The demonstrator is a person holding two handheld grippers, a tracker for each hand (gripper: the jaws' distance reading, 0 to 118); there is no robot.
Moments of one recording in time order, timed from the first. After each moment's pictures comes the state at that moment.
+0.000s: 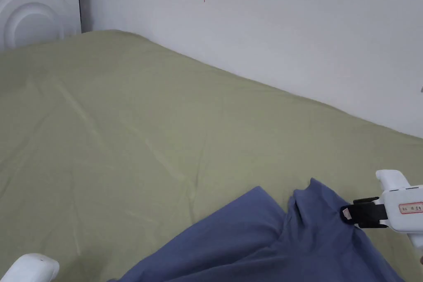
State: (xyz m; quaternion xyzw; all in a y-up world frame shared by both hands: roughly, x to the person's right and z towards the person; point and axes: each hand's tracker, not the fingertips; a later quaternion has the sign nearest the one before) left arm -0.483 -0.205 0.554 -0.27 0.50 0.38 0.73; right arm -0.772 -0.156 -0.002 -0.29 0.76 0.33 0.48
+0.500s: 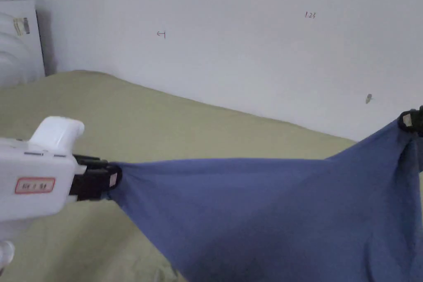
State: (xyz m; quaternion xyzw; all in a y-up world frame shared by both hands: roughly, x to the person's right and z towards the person) left arm -0.613 -0.026 0.551 -0.19 0.52 0.21 0.81; right arm -0.682 0.088 -0.053 -0.12 0.74 0.17 0.64
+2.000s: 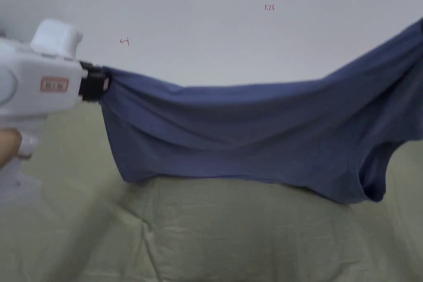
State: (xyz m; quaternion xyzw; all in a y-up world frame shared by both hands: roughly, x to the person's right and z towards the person) left arm -0.684 0.037 0.516 -0.17 0.56 0.05 0.81; right arm -0.584 0.139 -0.032 0.02 0.73 0.11 0.67
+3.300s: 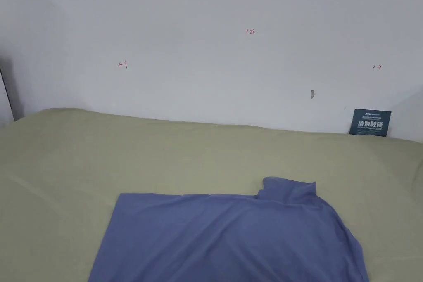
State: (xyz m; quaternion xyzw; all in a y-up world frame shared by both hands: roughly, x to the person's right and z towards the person) left arm -0.410 -0.191 0.604 -0.21 0.56 0.27 0.75; right arm -0.292 -0.128 -0.051 -0.27 0.62 0.11 0.72
